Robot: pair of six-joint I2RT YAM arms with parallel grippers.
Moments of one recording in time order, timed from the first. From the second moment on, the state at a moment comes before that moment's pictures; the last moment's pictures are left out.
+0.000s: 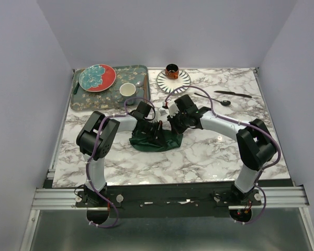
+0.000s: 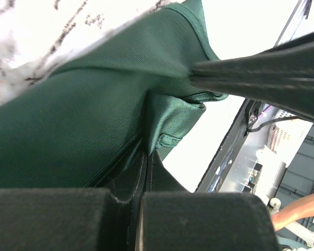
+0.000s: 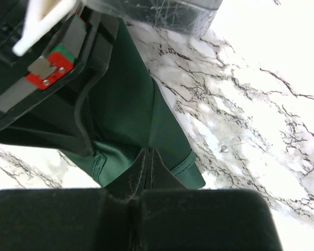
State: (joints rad) left arm -0.49 1.94 1.05 -0.17 0.86 -0.37; right arm 0.64 1.78 1.18 -0.37 -0.23 -0.10
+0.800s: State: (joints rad) left arm -0.48 2.02 1.23 -0.22 0.84 -0.40; right arm 0.64 1.76 1.18 -0.37 -0.27 -0.10
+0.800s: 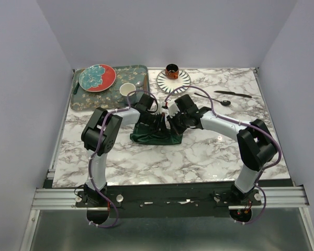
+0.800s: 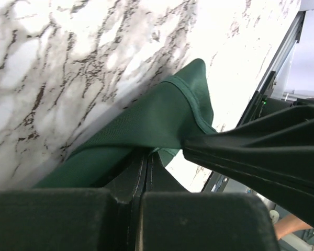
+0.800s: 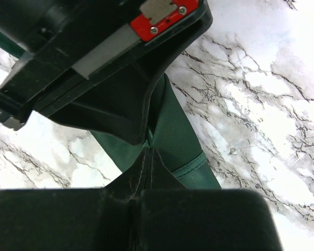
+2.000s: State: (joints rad) left arm -0.46 2.12 1.32 -0.22 0.84 -0.47; right arm 0.65 1.90 1.24 -0.38 -0.20 -0.09
